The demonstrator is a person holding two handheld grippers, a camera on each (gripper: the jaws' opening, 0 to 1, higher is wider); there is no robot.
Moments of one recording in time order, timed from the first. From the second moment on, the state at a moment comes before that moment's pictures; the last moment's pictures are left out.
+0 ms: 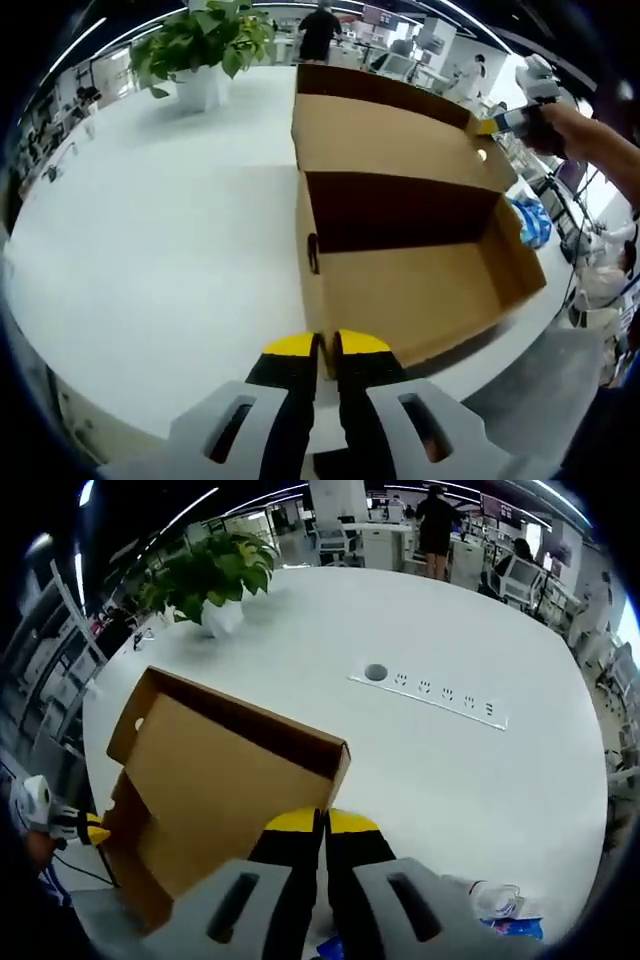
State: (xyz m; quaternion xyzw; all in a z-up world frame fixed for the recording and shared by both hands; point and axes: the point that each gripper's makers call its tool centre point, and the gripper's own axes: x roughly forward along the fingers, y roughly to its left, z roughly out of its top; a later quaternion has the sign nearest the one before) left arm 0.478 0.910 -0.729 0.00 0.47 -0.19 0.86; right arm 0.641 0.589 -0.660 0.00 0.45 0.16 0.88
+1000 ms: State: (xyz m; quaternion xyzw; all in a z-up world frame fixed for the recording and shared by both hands) left arm 0.477 0.909 -0.728 -0.01 0.47 -0.18 0.86; right arm 0.620 0.590 -0.621 -0.04 0.33 0.15 0.93
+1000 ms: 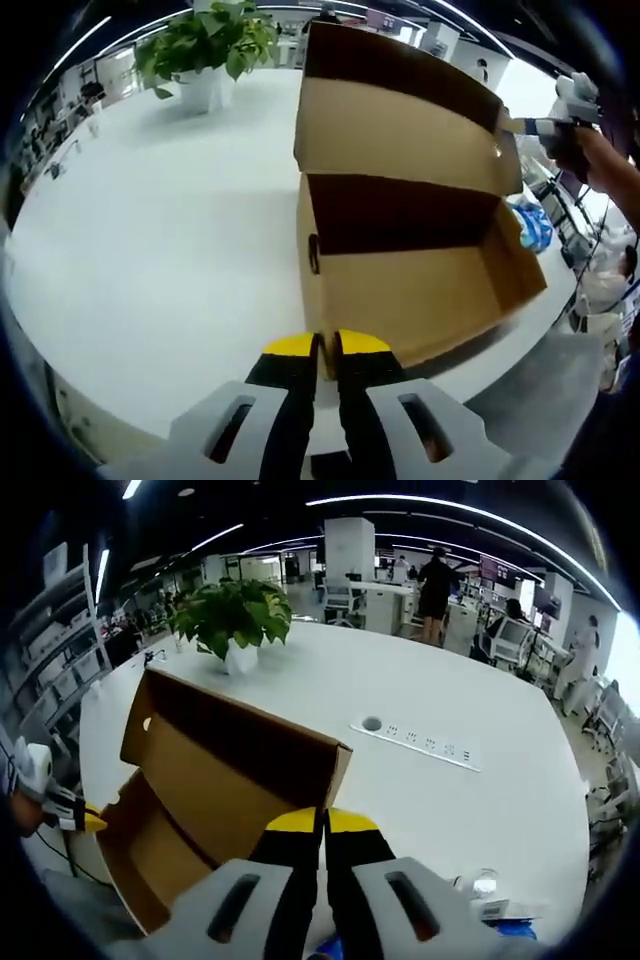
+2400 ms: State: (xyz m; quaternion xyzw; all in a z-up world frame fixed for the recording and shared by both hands) left arm 0.475 0.911 -0.728 -0.01 0.46 -0.18 0.87; right arm 0.545 0.598 -0.598 -0.06 0.24 0.12 0.96
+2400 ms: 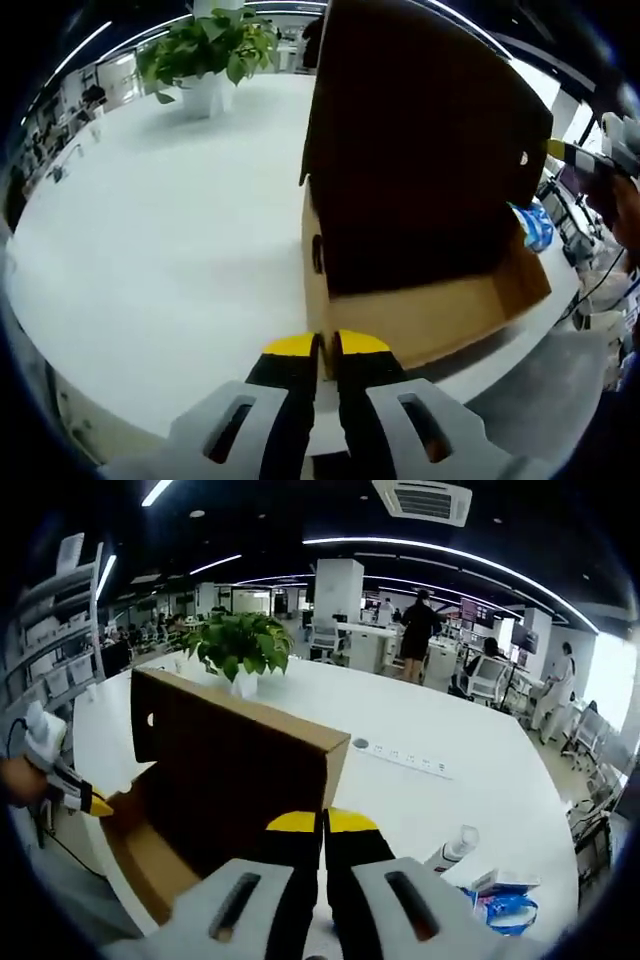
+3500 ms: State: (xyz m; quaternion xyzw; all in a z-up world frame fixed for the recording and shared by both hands) left arm 0.474 0.909 -0.728 -0.01 0.44 -0.20 0.87; right arm 0.488 0.612 -0.618 -0.09 0.27 0.10 0.95
